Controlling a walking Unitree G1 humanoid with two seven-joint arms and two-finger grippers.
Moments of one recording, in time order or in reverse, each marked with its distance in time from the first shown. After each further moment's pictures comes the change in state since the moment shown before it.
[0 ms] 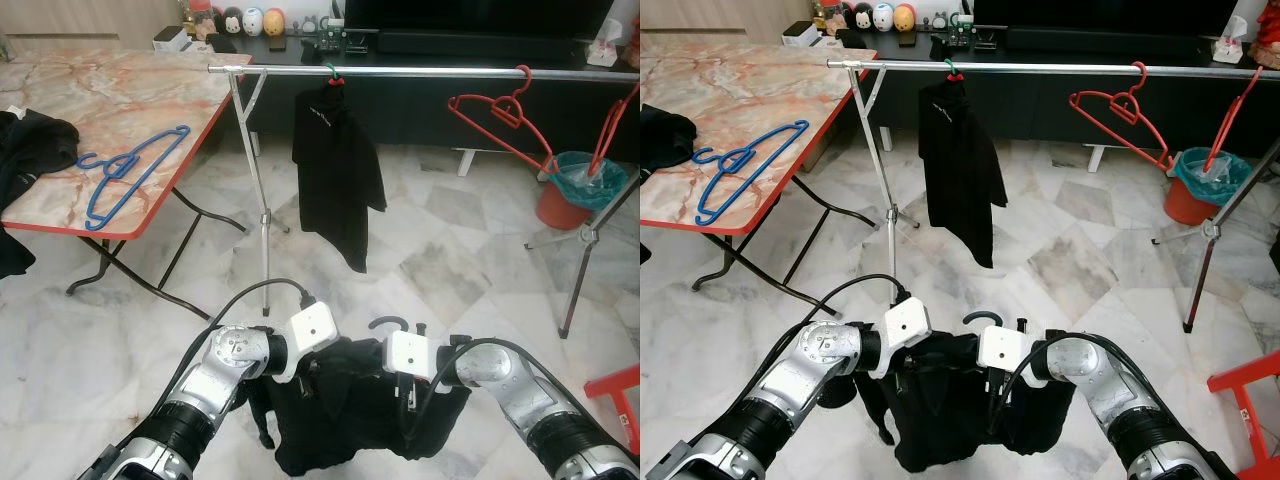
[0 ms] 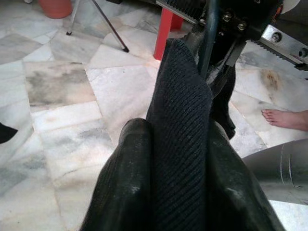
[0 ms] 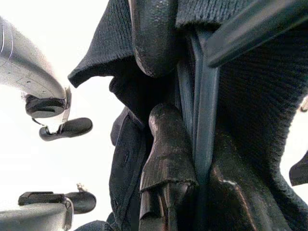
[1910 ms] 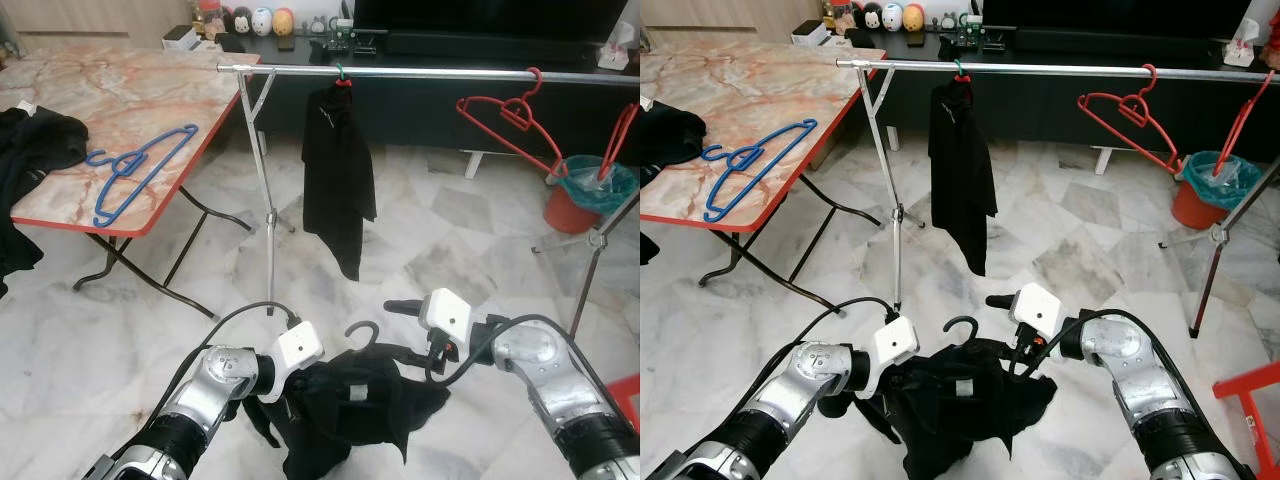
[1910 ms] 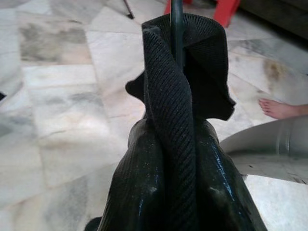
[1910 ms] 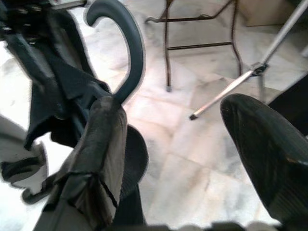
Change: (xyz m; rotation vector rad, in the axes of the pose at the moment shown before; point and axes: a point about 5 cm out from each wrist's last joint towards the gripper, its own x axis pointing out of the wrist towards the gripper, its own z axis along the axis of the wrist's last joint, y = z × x) left arm -0.008 -0.004 -0.040 -0.133 0.103 0.051; right arm -0.039 -0.024 0.002 0.228 -0.174 -0.205
